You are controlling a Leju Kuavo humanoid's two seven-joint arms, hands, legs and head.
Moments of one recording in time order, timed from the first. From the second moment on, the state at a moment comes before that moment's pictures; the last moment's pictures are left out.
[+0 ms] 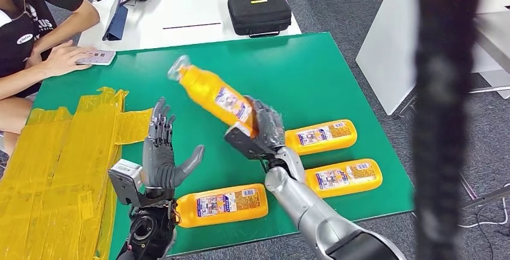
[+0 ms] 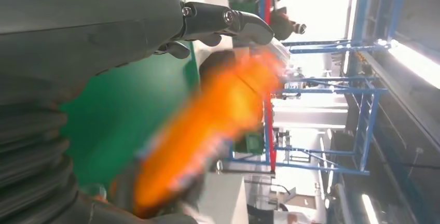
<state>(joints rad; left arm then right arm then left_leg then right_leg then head) -0.13 -0.18 -0.42 -1.42 -0.04 0.25 -0.58 -0.54 0.22 0.37 -0.66 0.53 -0.68 -0.42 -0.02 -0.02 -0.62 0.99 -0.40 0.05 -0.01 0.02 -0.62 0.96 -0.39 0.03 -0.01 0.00</state>
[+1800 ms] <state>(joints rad) -0.25 -0.16 -0.49 -1.40 0.07 0.10 -0.51 -0.36 0.17 0.57 -1.04 0.27 -0.19 -0.69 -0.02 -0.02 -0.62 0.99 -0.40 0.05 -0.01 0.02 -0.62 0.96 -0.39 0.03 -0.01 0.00</state>
